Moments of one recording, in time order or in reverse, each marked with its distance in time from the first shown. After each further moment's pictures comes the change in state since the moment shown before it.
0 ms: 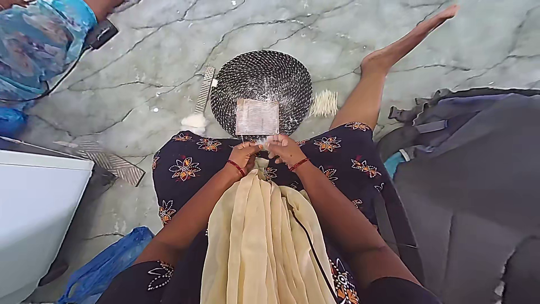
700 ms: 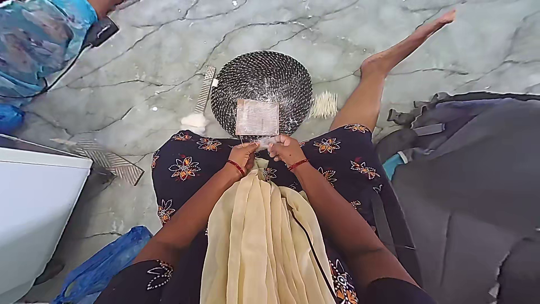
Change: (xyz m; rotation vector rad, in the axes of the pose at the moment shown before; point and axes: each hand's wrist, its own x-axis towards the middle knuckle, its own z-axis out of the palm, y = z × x) left_hand 0.002 0.004 0.005 -0.066 0.074 -0.031; right_hand 0.004 0.004 0.002 0.060 0.098 -0.018
